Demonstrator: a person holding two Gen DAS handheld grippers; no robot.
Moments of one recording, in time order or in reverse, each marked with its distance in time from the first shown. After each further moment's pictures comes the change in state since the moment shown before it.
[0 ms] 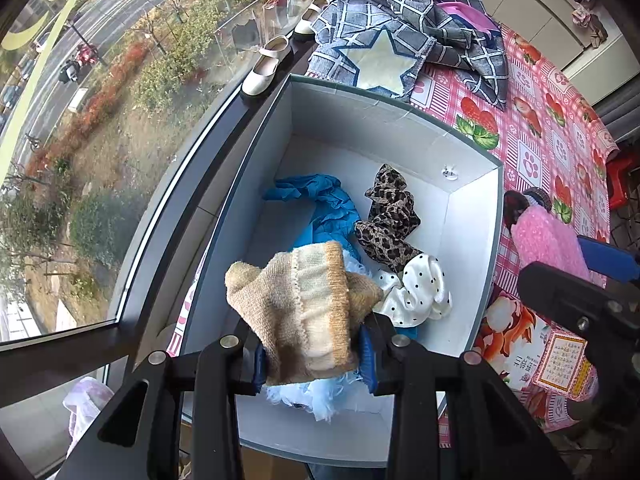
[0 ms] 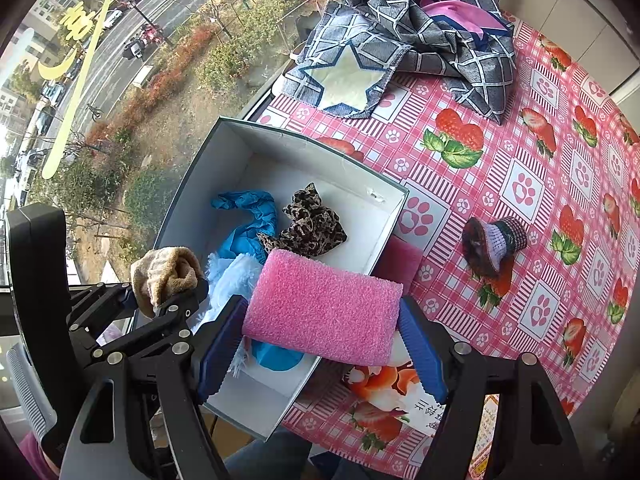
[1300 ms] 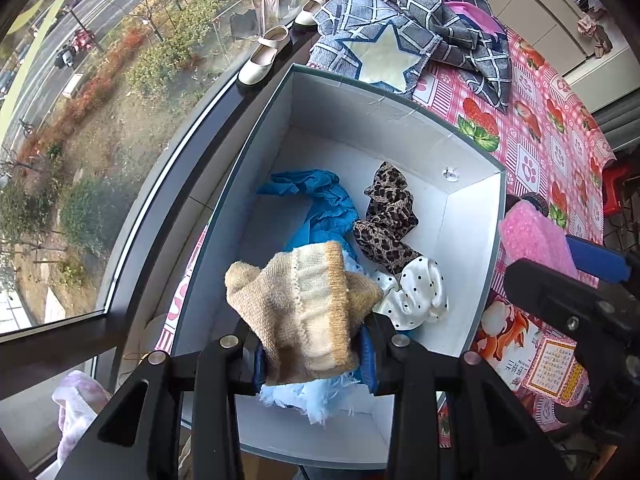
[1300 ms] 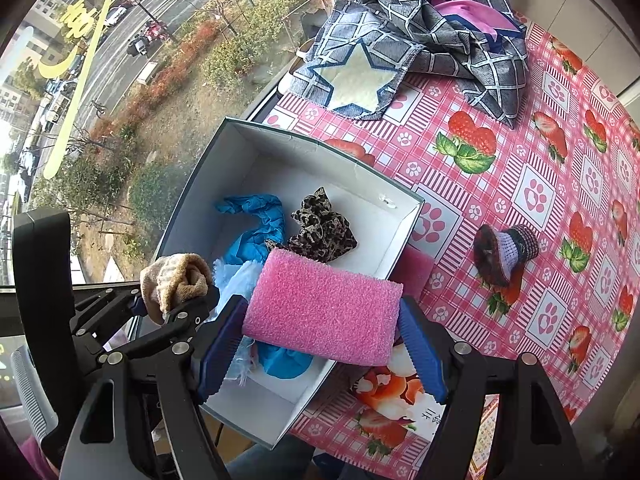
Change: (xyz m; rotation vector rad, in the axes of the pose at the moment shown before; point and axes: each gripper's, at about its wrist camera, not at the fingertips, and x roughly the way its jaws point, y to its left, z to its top) left arm 0.007 0.006 0.003 -0.032 0.031 -0.041; right arm 0.009 0.006 0.010 -0.013 0.012 0.015
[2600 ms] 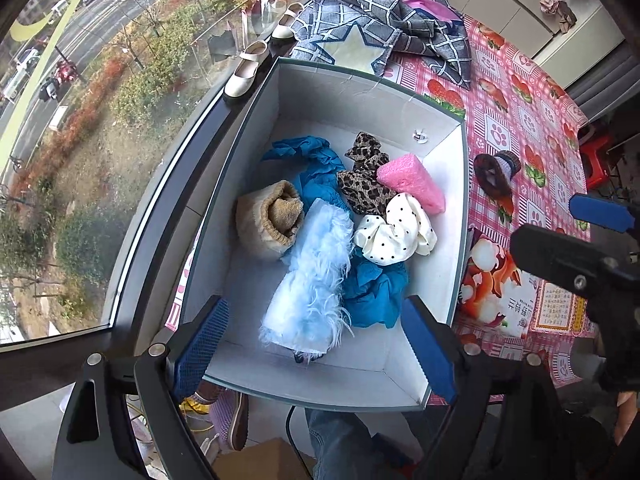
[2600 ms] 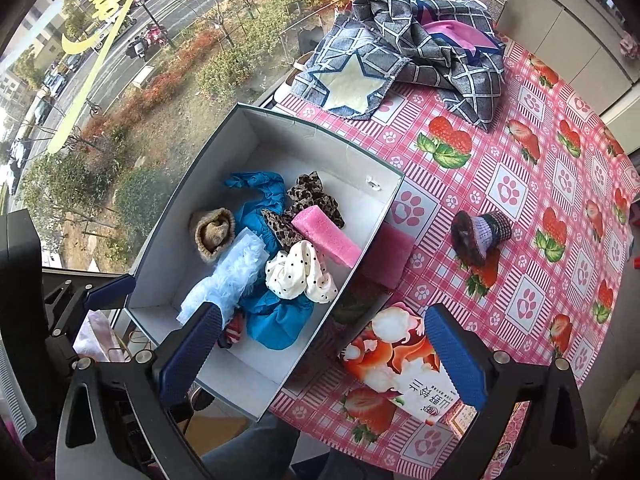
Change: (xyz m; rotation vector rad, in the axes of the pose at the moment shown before) left arm -0.028 0.004 -0.058 0.102 -0.063 -0.022; right arm -0.023 0.009 -0.055 -0.028 -0.062 -0.070
